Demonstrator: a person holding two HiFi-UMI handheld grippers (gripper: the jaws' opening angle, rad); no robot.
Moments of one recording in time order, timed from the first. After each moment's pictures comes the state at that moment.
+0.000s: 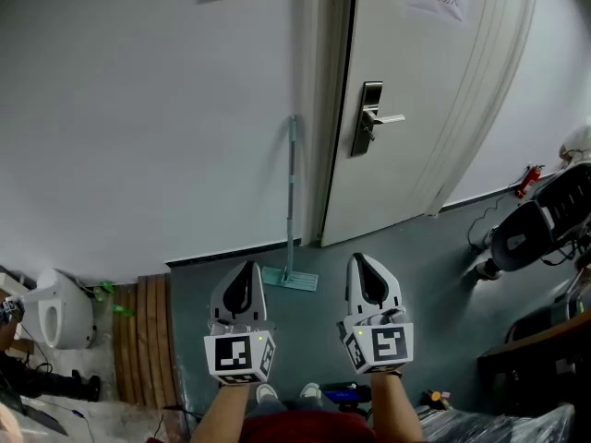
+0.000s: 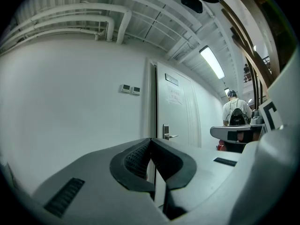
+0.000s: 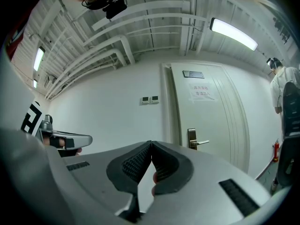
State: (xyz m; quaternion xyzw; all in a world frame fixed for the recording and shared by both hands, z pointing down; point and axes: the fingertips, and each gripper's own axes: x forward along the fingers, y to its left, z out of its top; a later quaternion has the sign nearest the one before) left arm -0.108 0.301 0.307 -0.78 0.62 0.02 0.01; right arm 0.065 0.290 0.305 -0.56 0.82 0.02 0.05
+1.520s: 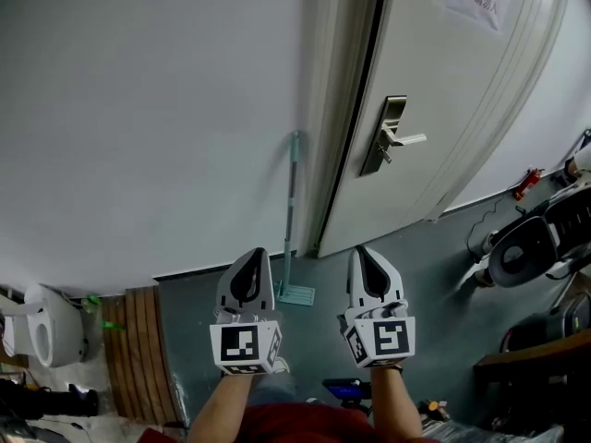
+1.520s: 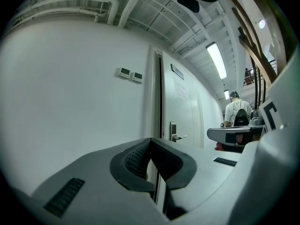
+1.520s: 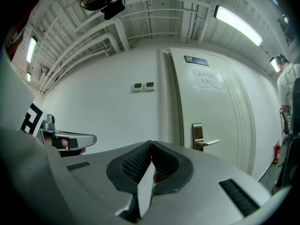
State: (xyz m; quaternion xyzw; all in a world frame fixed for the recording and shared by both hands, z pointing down) left arm -0.121 0.098 0.322 -0.80 0.60 0.03 -0.01; right arm 0.036 0.099 0.319 -0.58 0.81 0.02 0.03
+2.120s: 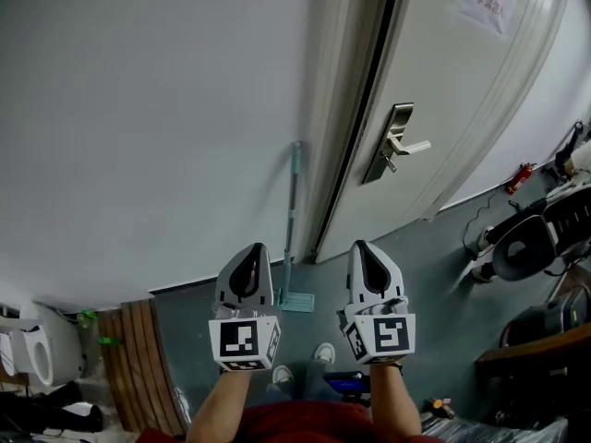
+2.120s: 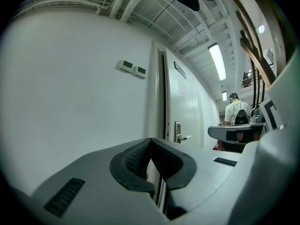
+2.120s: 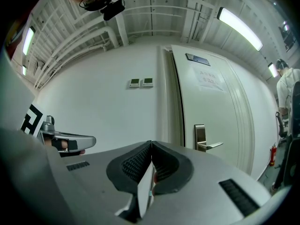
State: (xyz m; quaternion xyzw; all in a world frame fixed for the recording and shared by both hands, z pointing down) left arm -0.149 0.028 0.325 -0.82 0.57 0.03 -0.01; right arm 0.010 0.038 0.316 -0.61 0.80 0.03 0.02
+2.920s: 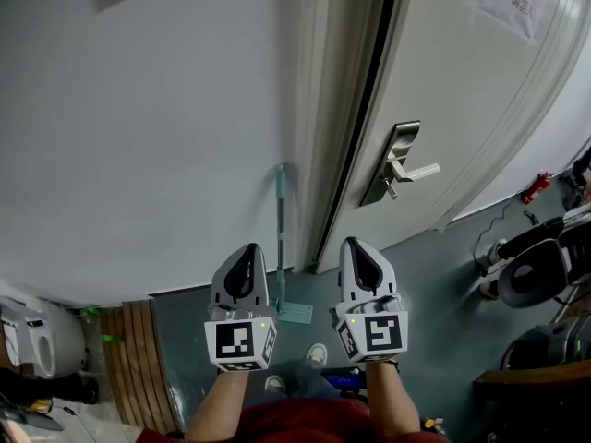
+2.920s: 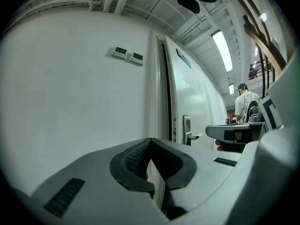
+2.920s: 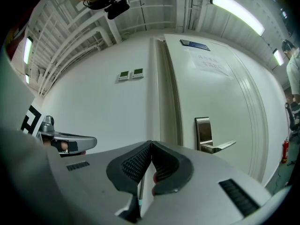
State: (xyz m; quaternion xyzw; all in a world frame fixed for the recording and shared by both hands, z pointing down) left arm -0.091 -0.078 0.340 -0.80 0.61 0.01 0.00; right arm 0.061 -0.083 0.333 -0.57 0.82 0.01 0.03
